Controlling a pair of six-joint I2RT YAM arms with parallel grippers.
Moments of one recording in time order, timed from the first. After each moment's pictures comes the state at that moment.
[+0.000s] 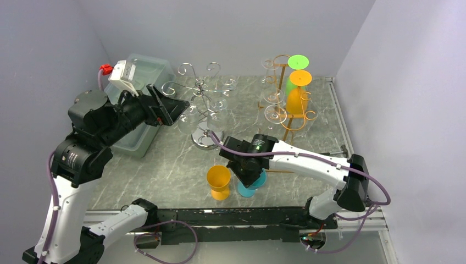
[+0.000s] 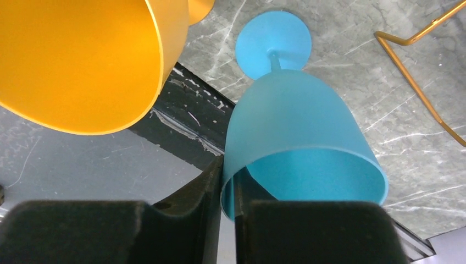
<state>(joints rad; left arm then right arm) -0.43 0.94 1.62 -0.78 0.21 -0.51 1.16 1.49 1.35 -1.20 0.02 0.49</state>
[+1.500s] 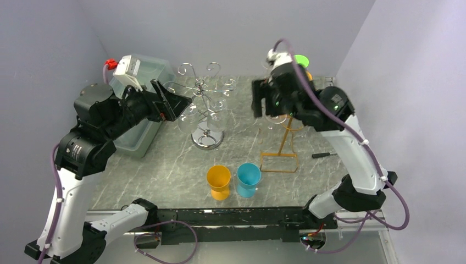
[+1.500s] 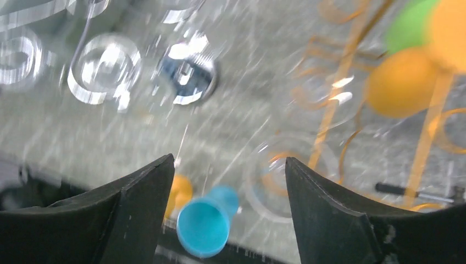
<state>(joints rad) -0.43 0.99 1.65 -0.79 0.20 -0.51 0.88 1.48 2.12 -1.34 0.32 0.42</state>
